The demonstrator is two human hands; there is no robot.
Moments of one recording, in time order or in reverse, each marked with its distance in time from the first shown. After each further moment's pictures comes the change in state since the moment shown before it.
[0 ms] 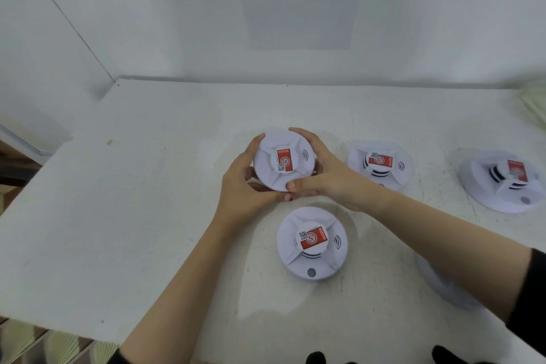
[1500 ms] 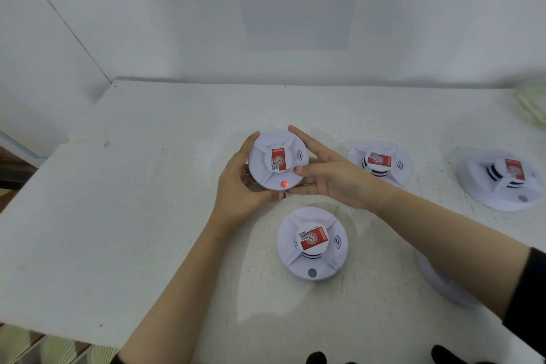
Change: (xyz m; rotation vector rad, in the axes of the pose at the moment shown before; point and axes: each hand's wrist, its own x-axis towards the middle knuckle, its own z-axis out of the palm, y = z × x) left_hand 0.005 -0.010 -0.004 -0.092 -0.005 0.061; right_hand 0.001 -0.009 -0.005 0.318 -0.048 0.204
